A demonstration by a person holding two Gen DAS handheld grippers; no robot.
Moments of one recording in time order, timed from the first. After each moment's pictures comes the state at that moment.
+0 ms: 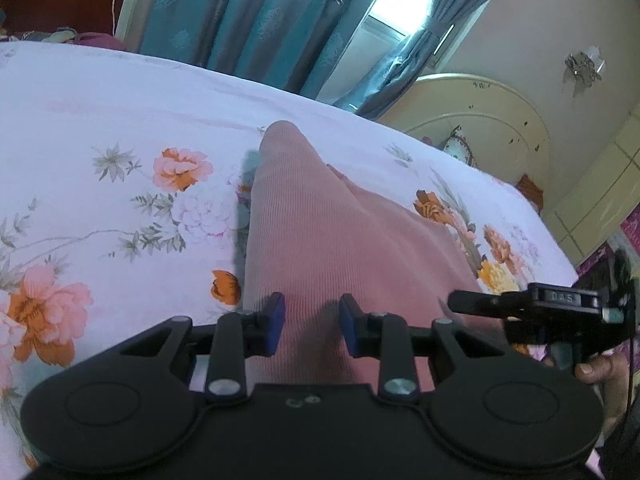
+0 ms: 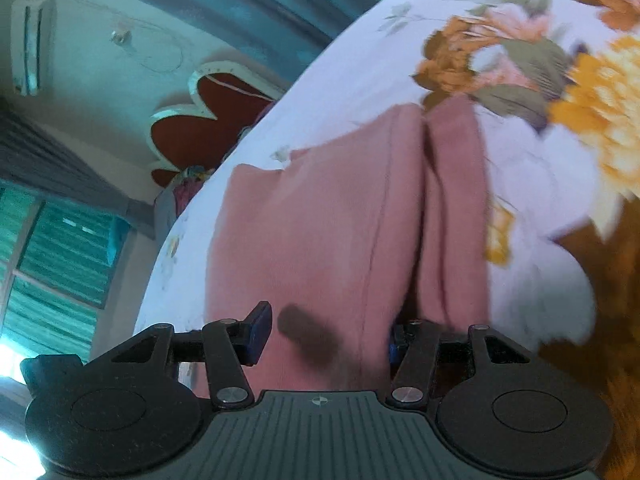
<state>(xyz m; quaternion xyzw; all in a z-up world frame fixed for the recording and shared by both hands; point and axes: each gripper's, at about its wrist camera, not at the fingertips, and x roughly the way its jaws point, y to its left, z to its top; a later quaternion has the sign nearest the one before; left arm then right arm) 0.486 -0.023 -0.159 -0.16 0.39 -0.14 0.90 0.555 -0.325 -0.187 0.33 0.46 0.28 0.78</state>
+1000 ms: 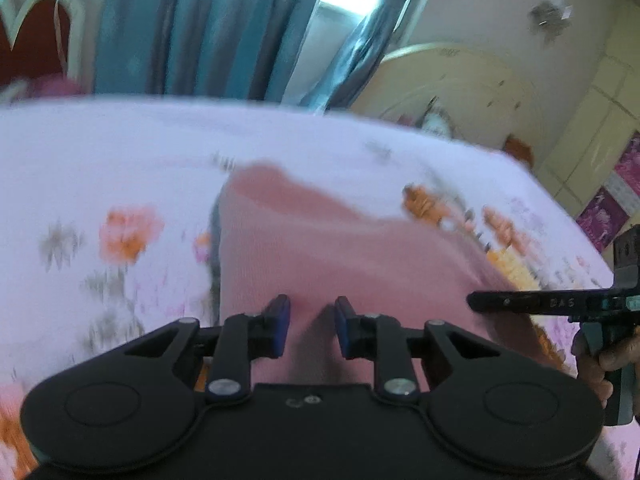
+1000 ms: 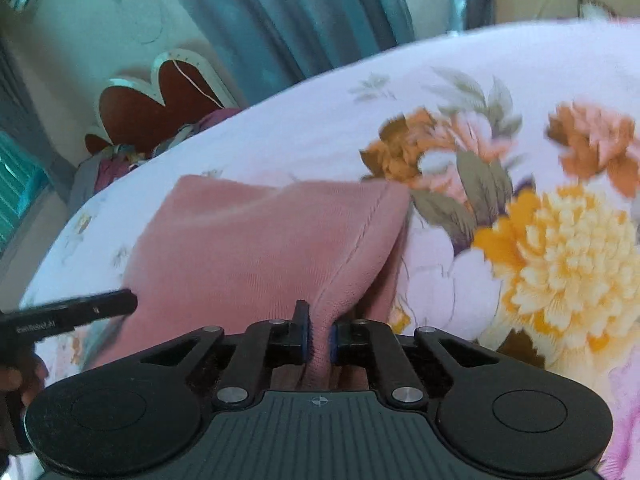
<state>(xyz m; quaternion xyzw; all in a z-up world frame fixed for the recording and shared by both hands) 0.533 -0.047 -0.146 -0.08 0.36 -0.19 0.91 0.549 -0.335 -0.159 0.17 0.42 0.20 0.87</state>
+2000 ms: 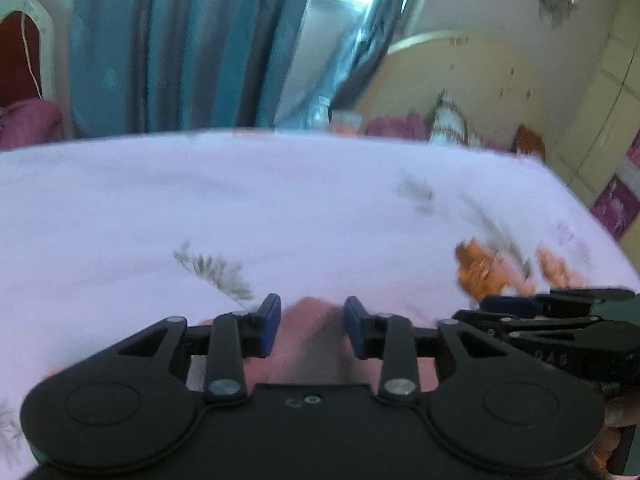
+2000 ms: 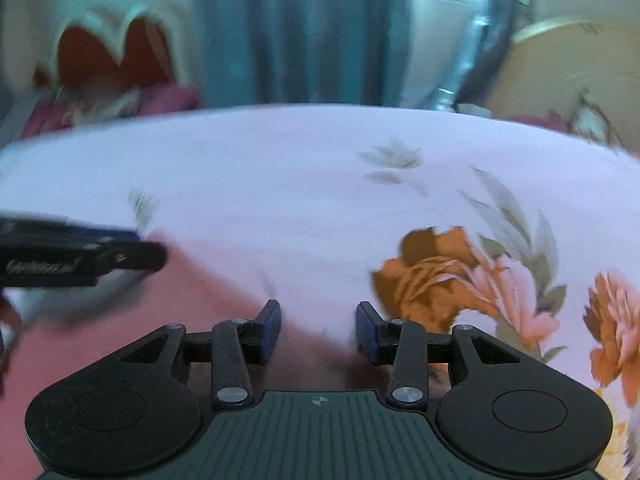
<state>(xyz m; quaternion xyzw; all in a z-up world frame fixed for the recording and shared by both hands) 0.668 -0.077 -0.156 -0.05 0.38 -0.19 0.90 0.657 -0.268 -0.158 0.04 0.41 0.11 0.90</state>
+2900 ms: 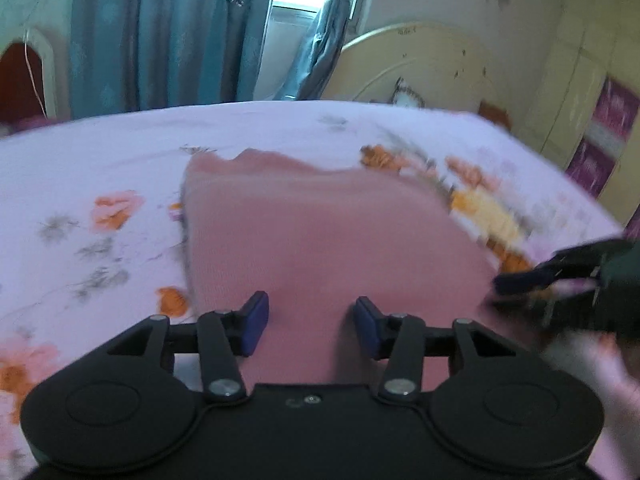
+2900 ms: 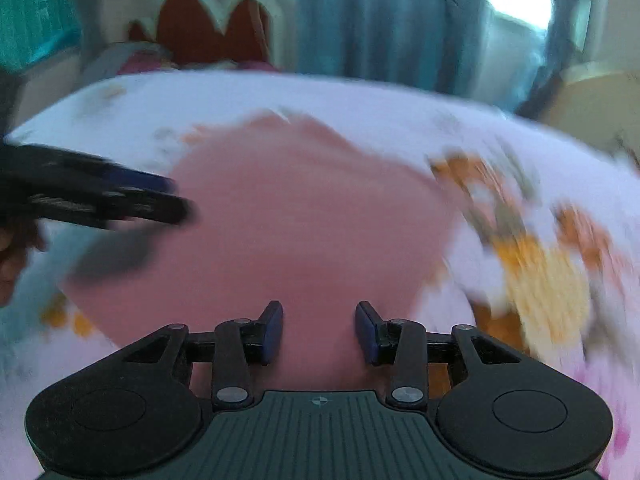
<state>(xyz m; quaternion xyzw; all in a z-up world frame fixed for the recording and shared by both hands) 0.465 -0.068 -0.161 0.01 0.35 -0.21 0.91 0.449 -0.299 -0.157 -0.04 0.41 0.17 0.90</state>
